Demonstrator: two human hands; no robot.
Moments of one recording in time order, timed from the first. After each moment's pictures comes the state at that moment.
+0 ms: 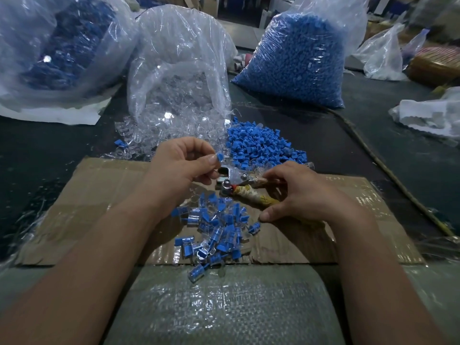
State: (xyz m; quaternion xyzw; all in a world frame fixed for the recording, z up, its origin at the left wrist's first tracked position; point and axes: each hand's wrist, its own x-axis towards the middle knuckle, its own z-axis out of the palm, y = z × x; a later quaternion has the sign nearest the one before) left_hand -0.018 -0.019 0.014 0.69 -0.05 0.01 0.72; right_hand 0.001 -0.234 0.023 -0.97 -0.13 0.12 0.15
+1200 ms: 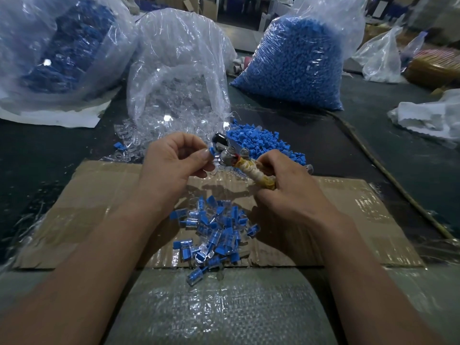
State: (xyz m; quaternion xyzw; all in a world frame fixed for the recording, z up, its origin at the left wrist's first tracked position) left_hand -0.018 -0.019 0.014 0.71 -0.04 0.10 0.70; right_hand -0.007 -0.211 0.020 -0.95 -0.18 -0.01 0.25
